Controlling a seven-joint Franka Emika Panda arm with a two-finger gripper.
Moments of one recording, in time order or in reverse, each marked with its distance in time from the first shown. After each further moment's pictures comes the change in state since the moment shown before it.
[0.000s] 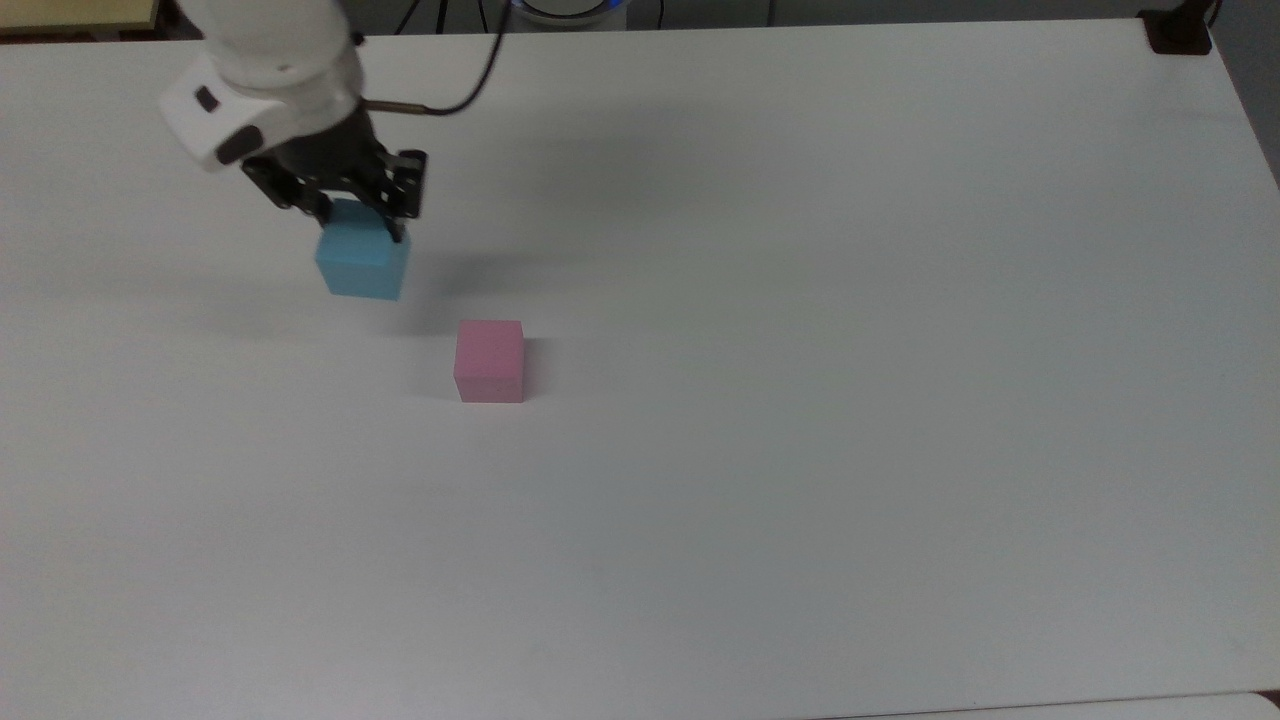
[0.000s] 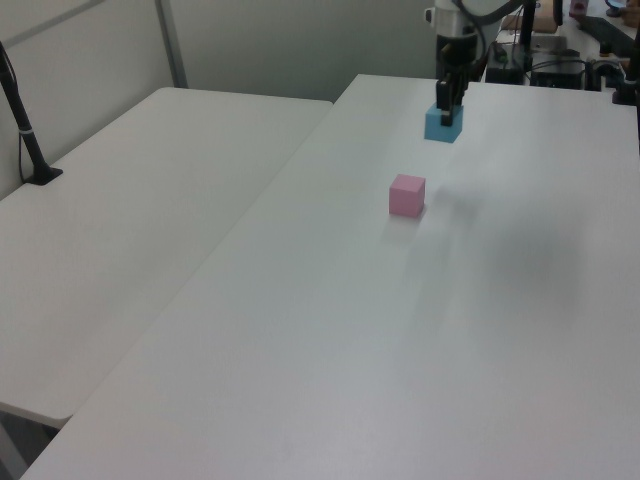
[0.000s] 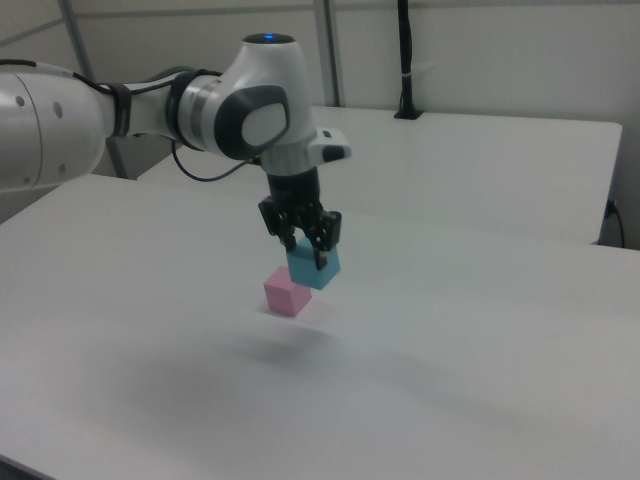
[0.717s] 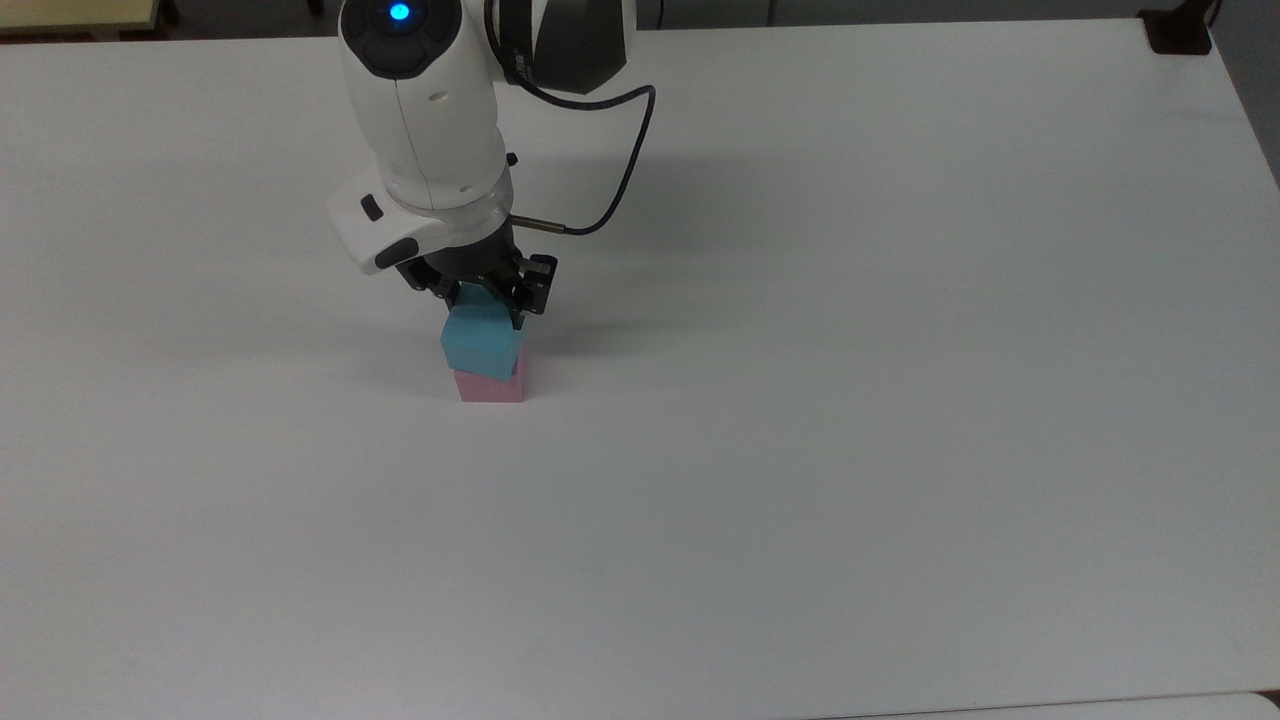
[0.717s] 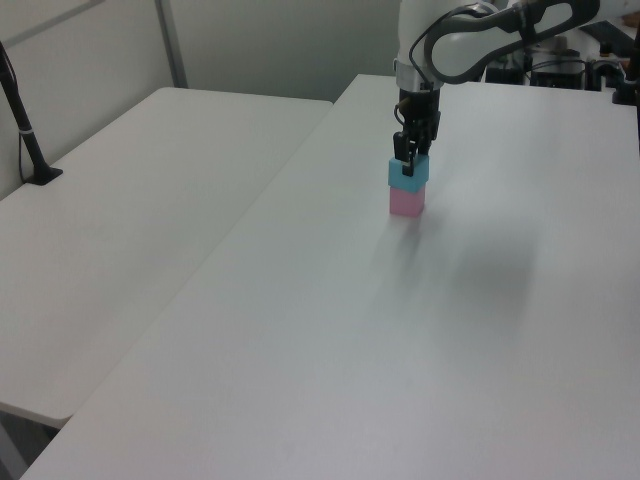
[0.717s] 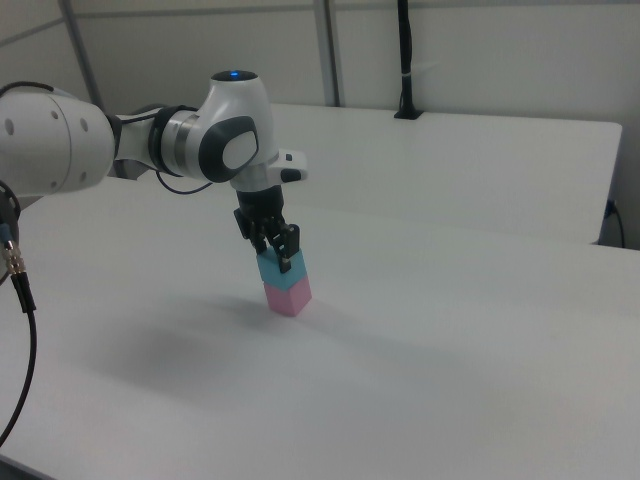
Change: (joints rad) arm 0.172 0.134 0.004 0.013 0.004 0.140 0.327
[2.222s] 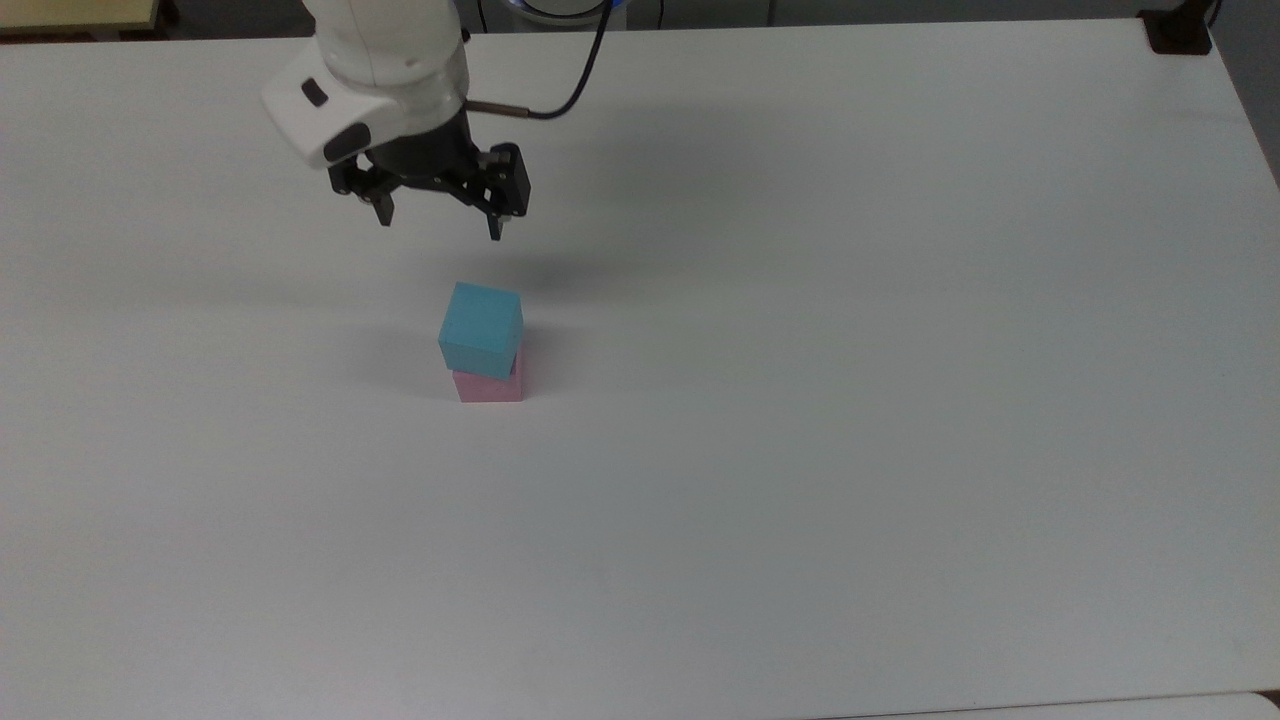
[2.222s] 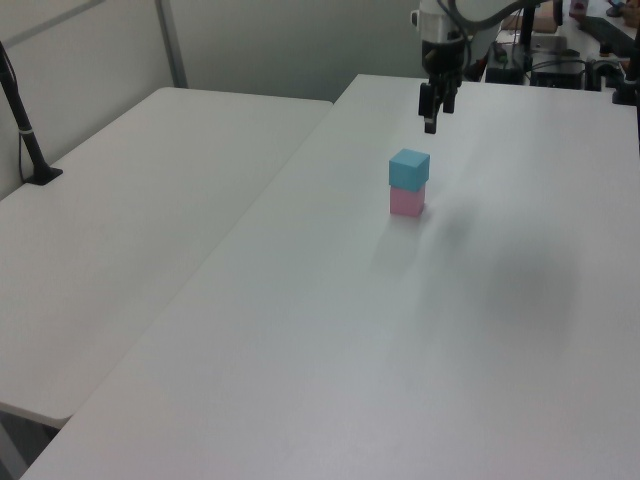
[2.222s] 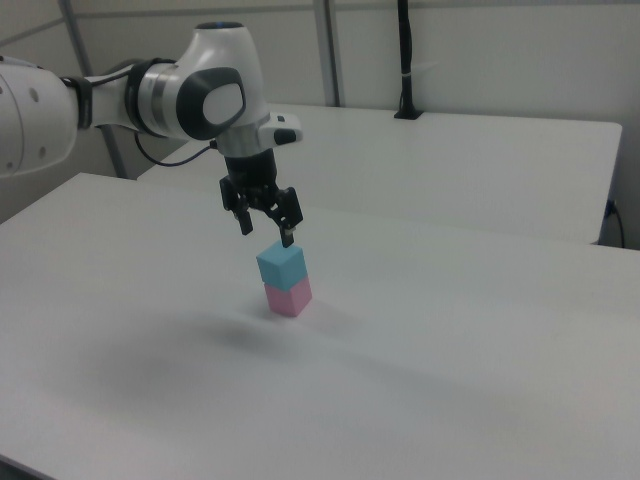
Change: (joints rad) arm 0.006 -0.133 -0.043 0.014 -0.030 -0.172 -0.124
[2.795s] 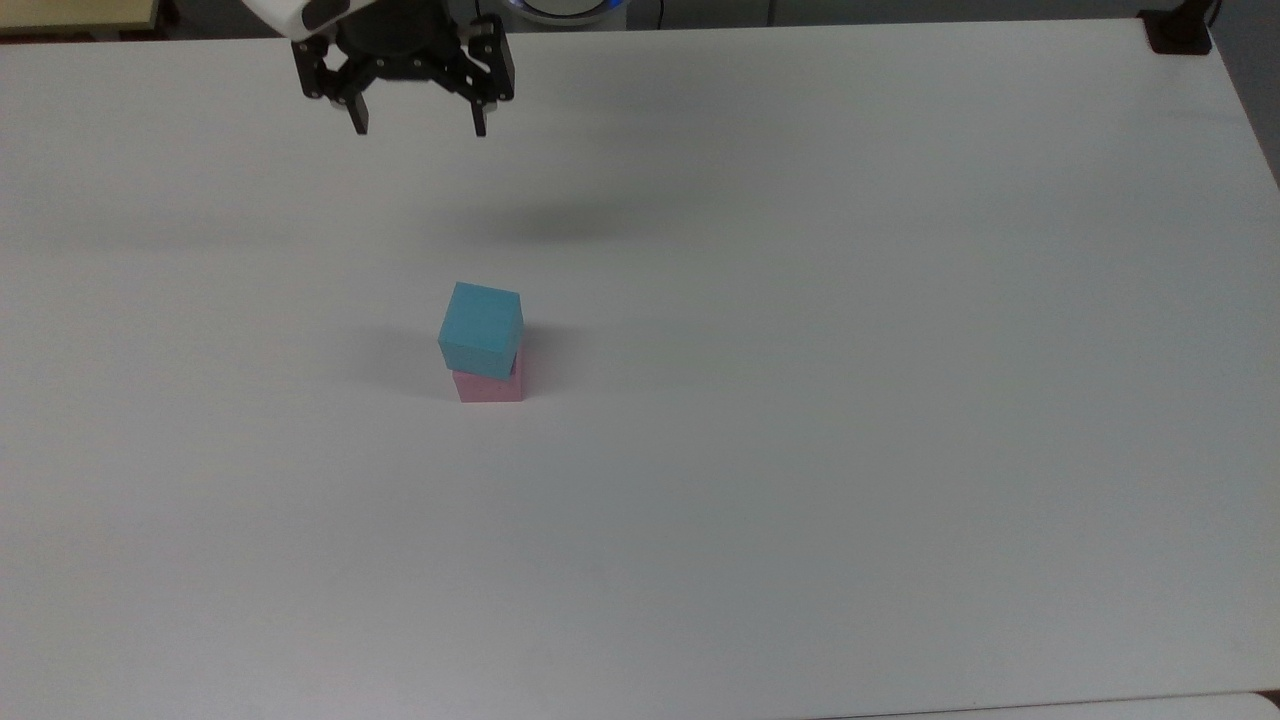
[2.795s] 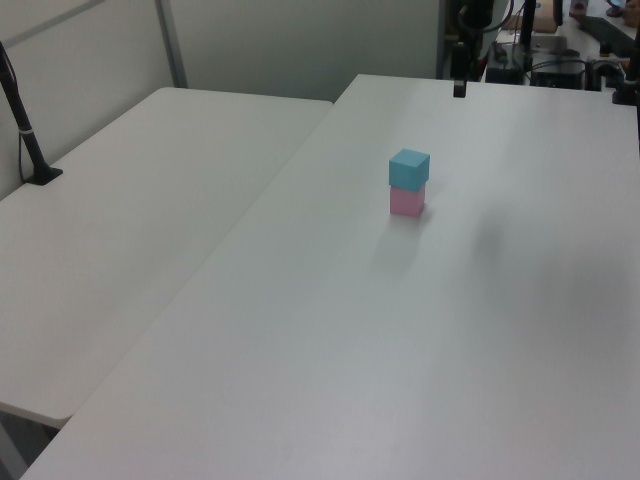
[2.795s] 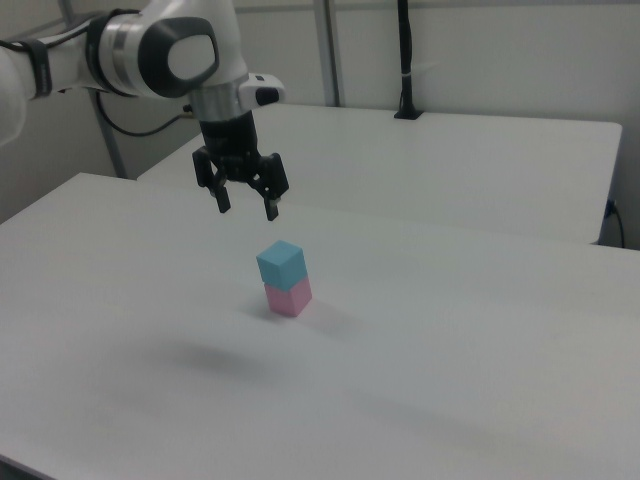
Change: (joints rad) arm -0.001 -0.134 -0.016 0.002 -0.001 -0.138 -0.169
